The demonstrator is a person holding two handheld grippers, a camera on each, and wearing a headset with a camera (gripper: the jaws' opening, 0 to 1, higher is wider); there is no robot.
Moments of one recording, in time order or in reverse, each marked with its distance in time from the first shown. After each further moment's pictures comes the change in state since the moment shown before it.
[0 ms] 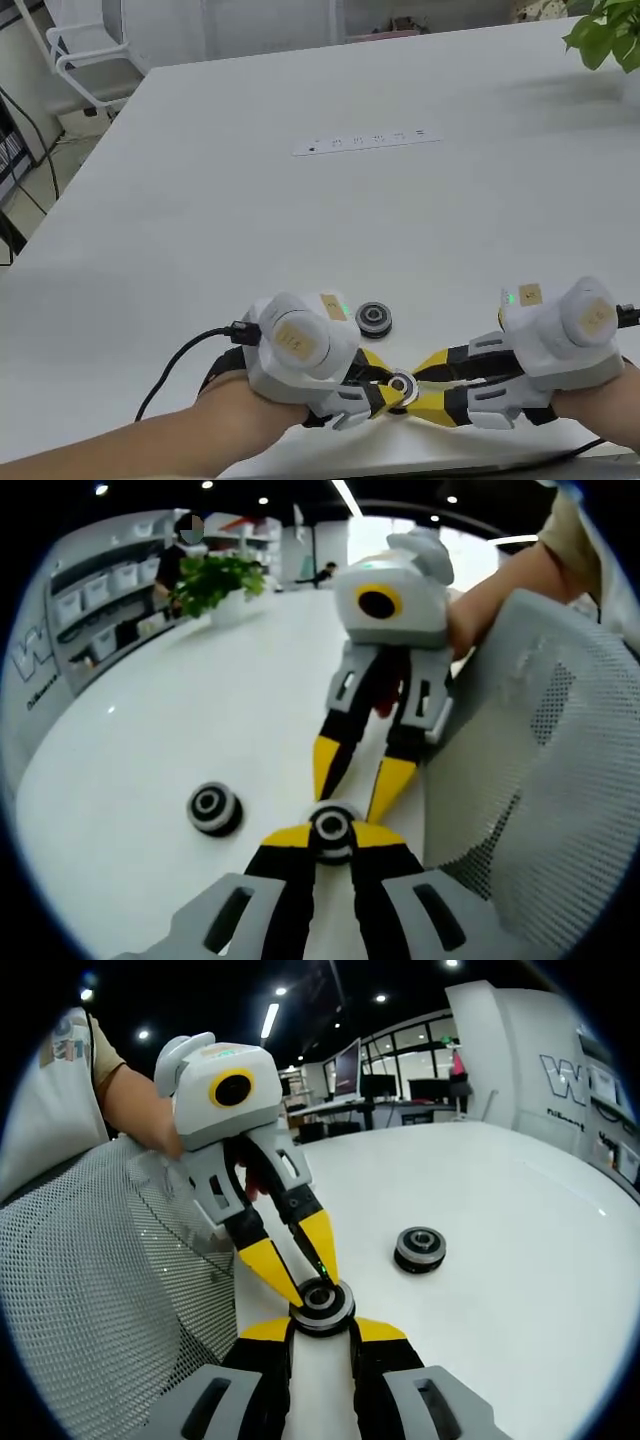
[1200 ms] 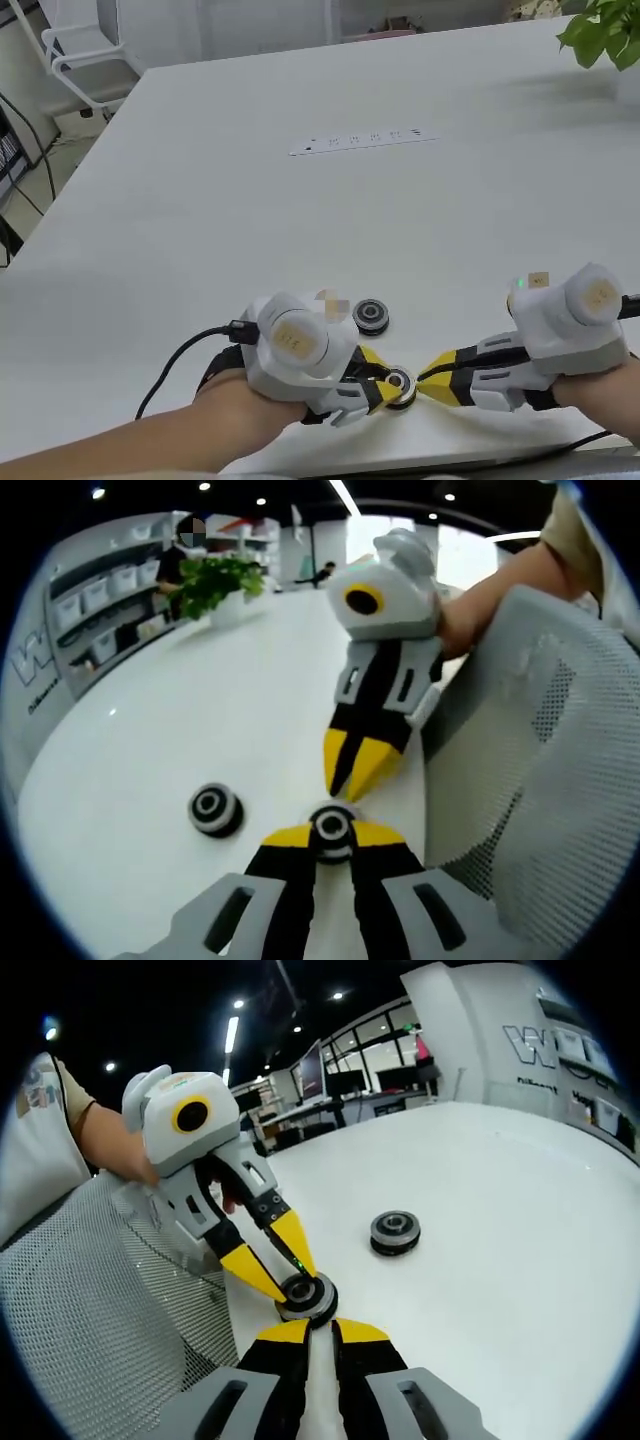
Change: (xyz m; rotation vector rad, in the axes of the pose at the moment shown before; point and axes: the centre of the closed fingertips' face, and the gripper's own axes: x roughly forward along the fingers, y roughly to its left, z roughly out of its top) left arm 0.000 0.000 0.000 0.013 0.001 0.008; right arm -0.008 -0.011 -0.007 0.158 -0.012 -0.046
